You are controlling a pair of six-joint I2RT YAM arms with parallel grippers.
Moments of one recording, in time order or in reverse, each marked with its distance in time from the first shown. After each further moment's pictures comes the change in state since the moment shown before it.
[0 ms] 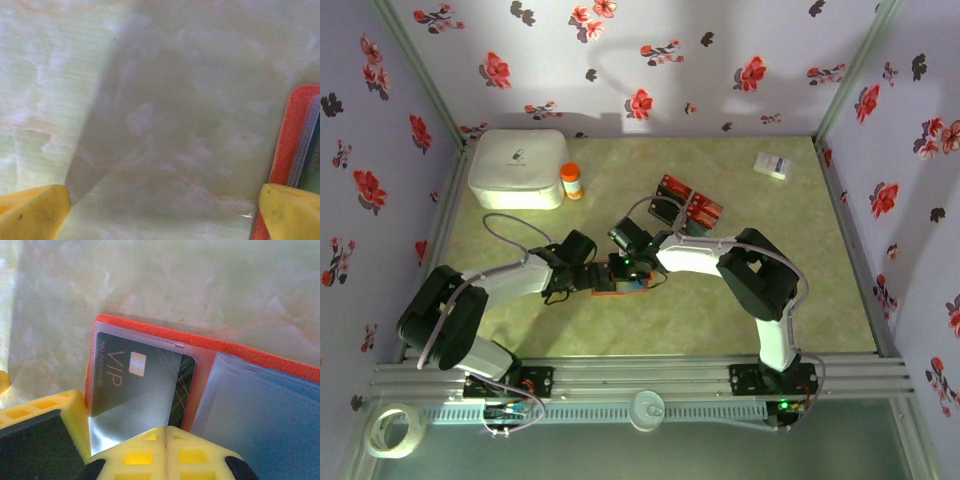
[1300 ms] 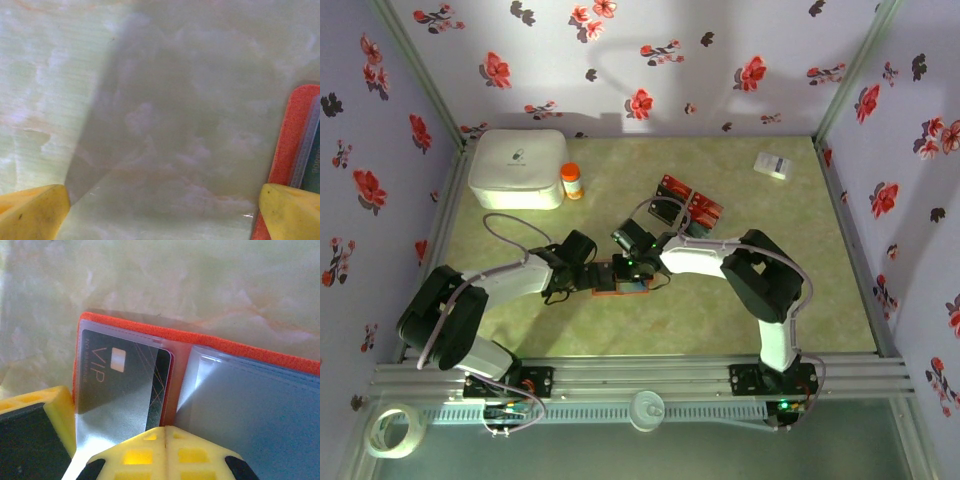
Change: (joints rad) left arm -0.002 0.000 0.000 0.000 0.000 0.000; right arm -0.003 -0.027 -0.038 0.006 0.029 0.008
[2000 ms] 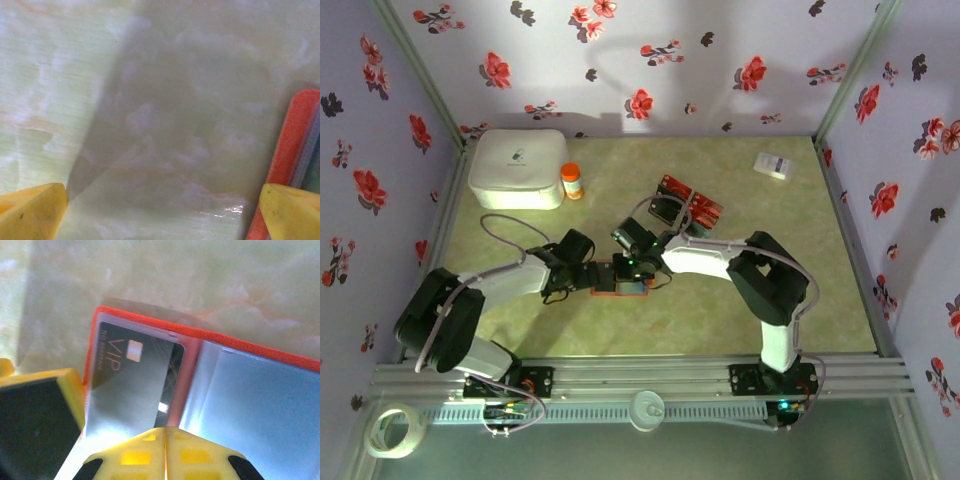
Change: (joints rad) left arm 0.038 -0.045 -0.001 -0.016 0.011 0.004; right arm -0.003 -0.078 0.009 -0.070 0.009 -0.009
